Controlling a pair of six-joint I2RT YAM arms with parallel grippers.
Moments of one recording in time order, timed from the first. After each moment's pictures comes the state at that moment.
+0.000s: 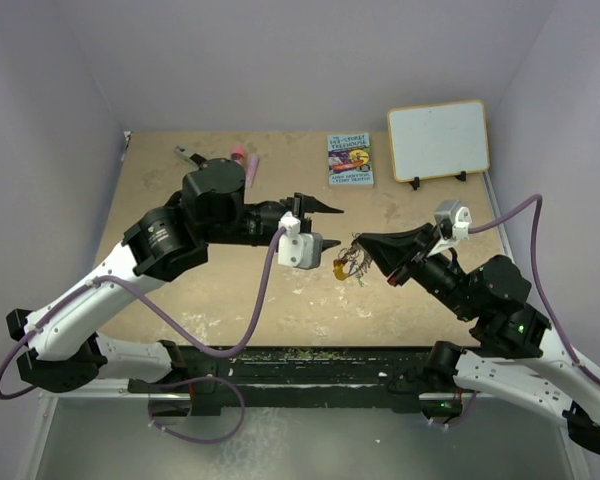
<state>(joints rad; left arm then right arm) -1.02 1.25 1.65 -0.57 0.49 0.74 0.99 0.57 0.89 -0.16 0.17 0.23</state>
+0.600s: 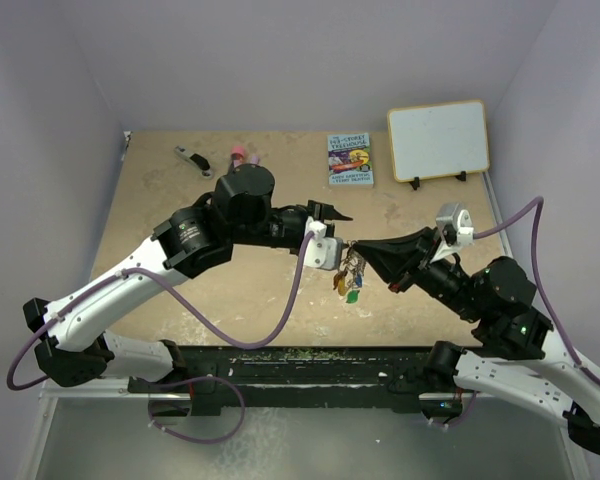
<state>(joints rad) -1.02 1.31 1.58 -0.53 0.48 0.78 0.99 0.56 0.89 -0.13 0.06 0.24</state>
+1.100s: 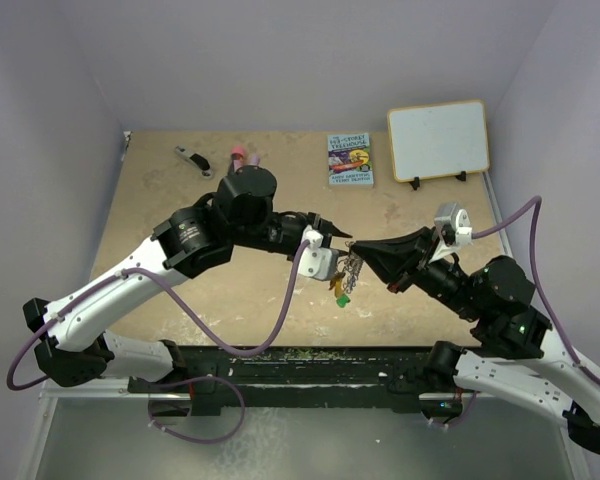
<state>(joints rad) -1.01 1.31 1.58 -0.57 0.57 0.82 0.99 0.56 0.89 -0.12 0.03 0.24</state>
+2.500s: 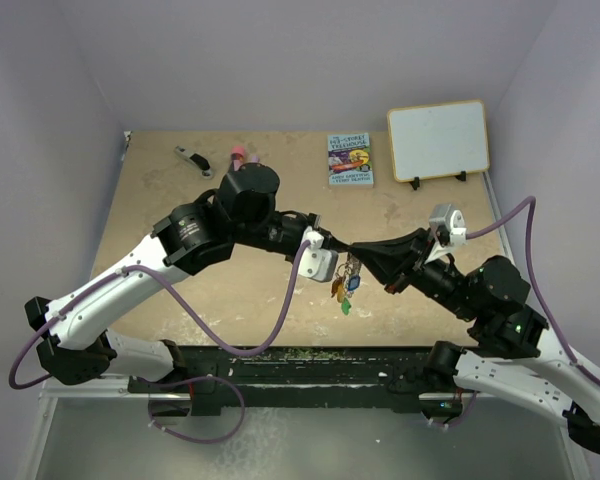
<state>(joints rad) -1.01 1.33 1.62 -0.65 0.61 0.84 0.99 0.57 0.88 -0.12 0.03 0.24</state>
